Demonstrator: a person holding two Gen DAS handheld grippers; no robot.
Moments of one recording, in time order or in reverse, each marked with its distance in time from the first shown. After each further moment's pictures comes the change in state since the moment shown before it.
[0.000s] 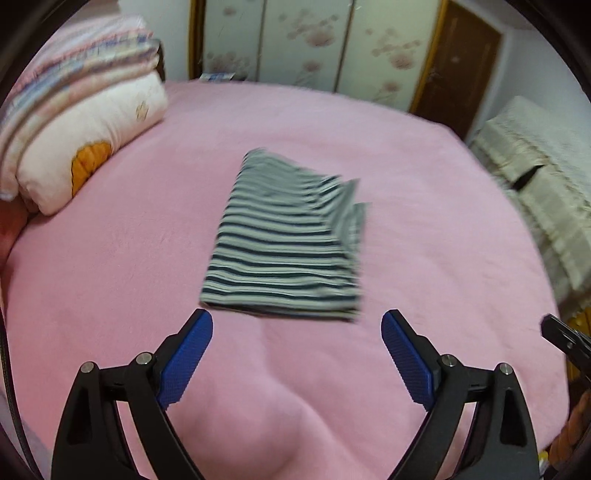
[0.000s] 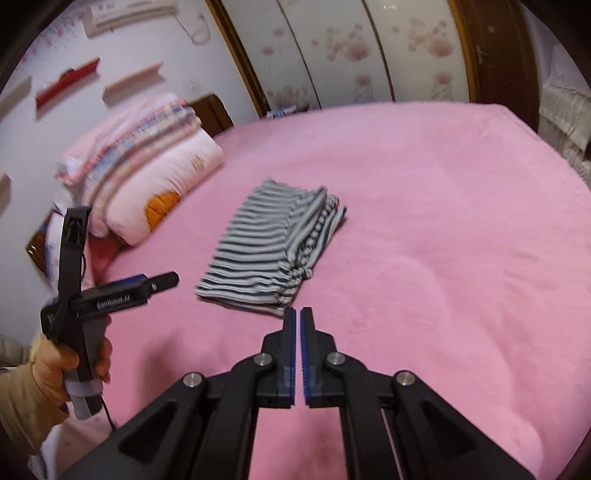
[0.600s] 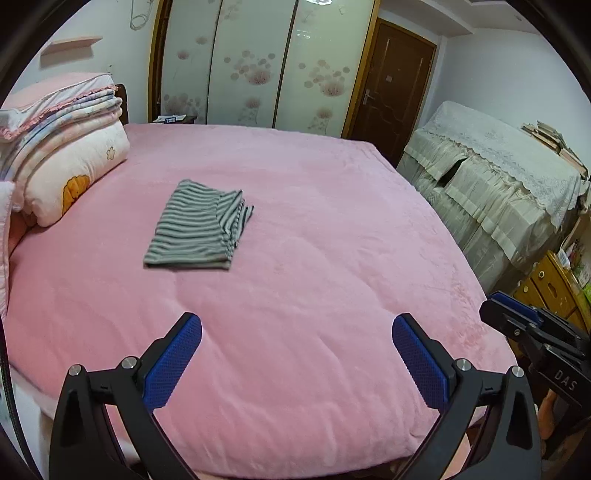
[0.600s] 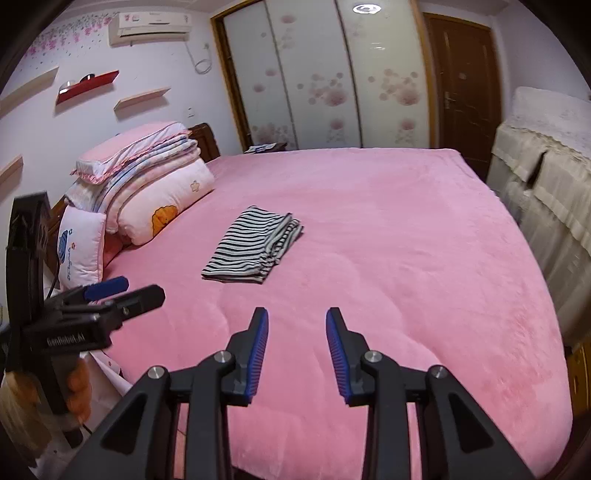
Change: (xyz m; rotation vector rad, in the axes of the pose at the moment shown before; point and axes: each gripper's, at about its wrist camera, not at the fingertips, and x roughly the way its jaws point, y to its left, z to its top) left arm -0.196 -0.156 -0.135 0.080 -0.107 -0.127; right arm -0.219 0.012 -0.098 -0.053 -0.124 -0.163
